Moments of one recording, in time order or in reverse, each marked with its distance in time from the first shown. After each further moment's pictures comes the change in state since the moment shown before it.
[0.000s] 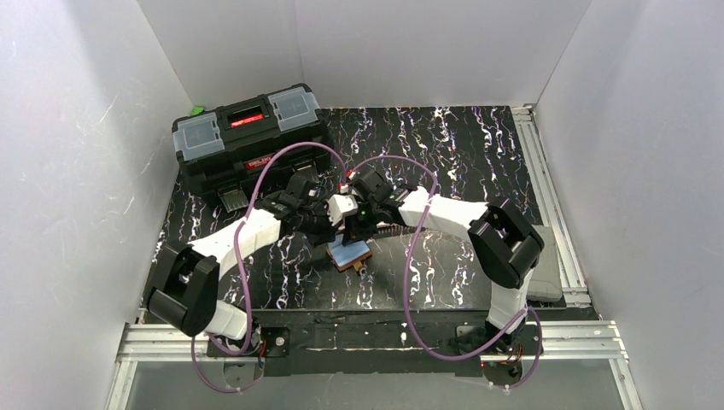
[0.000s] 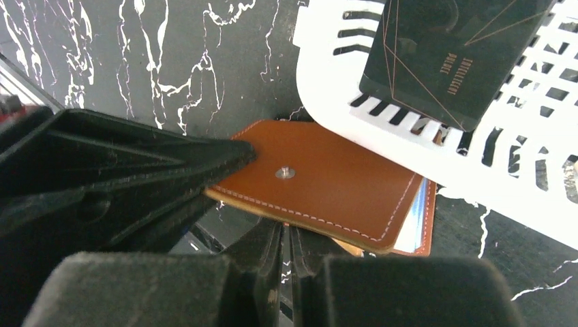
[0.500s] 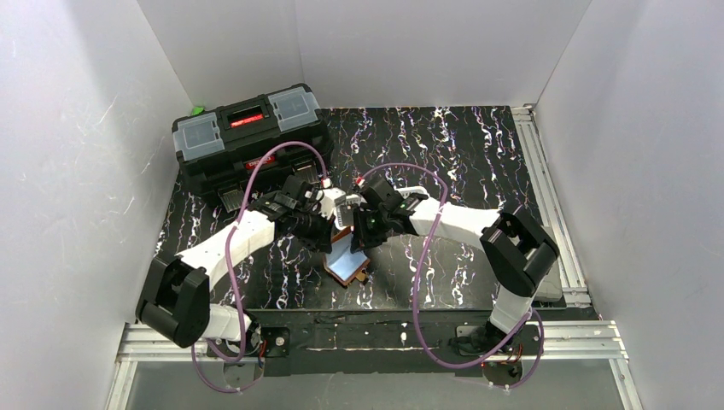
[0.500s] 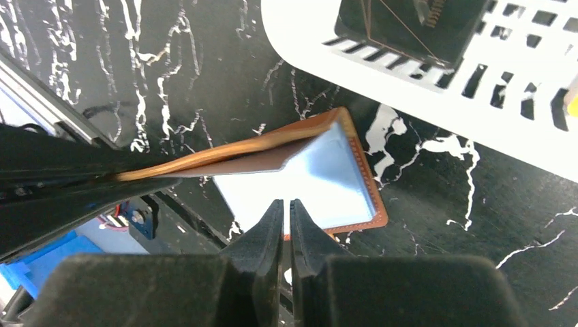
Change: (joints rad) left arm 0.000 -0.056 0.023 -0.156 -0.045 -0.434; right arm 0.000 -0.101 -0.138 0.047 0.000 0.005
